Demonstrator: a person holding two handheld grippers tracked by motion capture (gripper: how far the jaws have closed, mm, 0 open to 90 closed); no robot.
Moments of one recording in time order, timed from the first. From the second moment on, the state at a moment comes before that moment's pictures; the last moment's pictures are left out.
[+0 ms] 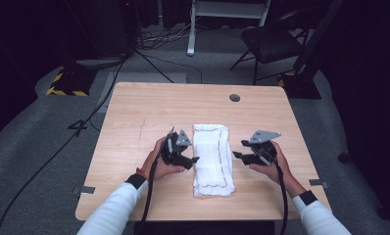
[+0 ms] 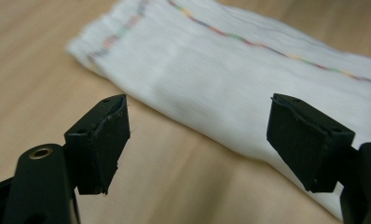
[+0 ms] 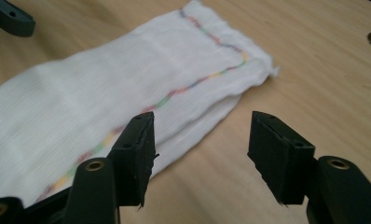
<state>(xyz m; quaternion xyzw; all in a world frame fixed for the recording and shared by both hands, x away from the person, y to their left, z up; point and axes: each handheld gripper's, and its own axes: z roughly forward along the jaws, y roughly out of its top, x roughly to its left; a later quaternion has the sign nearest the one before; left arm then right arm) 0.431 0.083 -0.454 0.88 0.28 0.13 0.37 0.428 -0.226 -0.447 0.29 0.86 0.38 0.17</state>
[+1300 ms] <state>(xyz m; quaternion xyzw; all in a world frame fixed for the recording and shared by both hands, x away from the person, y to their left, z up) 0.540 0.058 -0.492 0.87 0.35 0.09 0.35 0.541 -0.176 -0.489 0.36 0.86 0.35 0.10</state>
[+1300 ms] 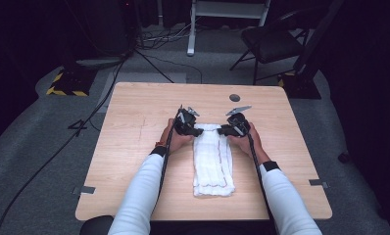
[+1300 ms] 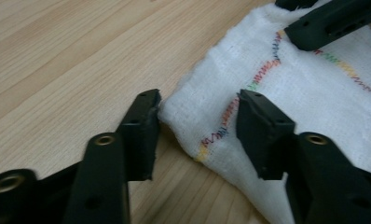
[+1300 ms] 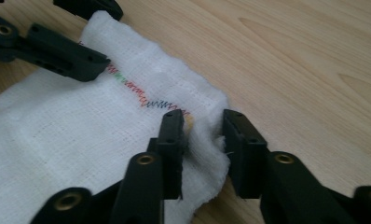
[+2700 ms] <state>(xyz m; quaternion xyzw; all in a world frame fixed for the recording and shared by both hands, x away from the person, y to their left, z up) 0.526 0.061 -0.431 0.86 0.28 0.14 0.40 0.524 -0.181 -0.431 0.33 0.83 0.41 0.20</state>
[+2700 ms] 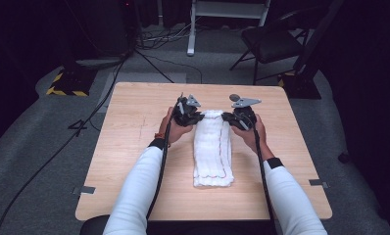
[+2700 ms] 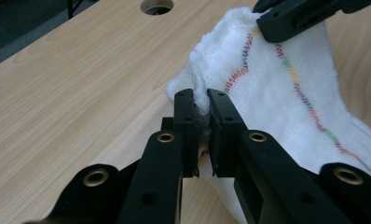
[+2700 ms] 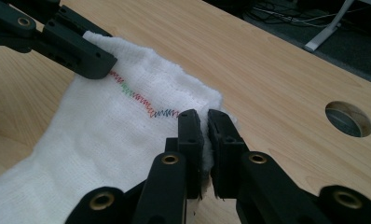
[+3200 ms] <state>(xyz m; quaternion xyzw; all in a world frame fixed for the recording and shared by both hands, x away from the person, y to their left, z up) 0.498 0.068 -0.426 0.87 0.24 0.14 0.41 0.498 -0.189 -0.423 0.29 0.83 0.43 0.19</state>
